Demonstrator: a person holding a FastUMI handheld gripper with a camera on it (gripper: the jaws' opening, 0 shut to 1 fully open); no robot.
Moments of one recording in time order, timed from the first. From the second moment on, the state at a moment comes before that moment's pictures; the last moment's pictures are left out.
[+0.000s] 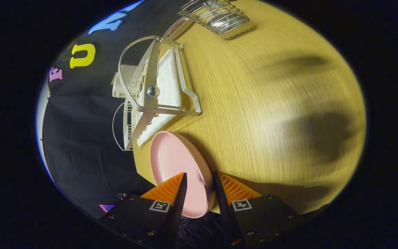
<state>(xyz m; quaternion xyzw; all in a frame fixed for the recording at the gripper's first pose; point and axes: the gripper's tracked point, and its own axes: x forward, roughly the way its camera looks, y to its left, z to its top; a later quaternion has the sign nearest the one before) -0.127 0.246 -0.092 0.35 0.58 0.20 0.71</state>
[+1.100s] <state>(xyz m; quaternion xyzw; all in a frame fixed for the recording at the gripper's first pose) -0.044 0.143 0.009 0.32 0.41 0.14 0.84</state>
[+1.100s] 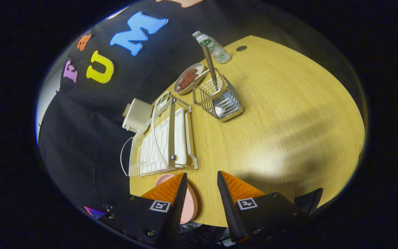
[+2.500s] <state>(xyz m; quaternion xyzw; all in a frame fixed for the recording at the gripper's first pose) 0.191 0.069 0.029 0.27 0.33 0.03 0.90</state>
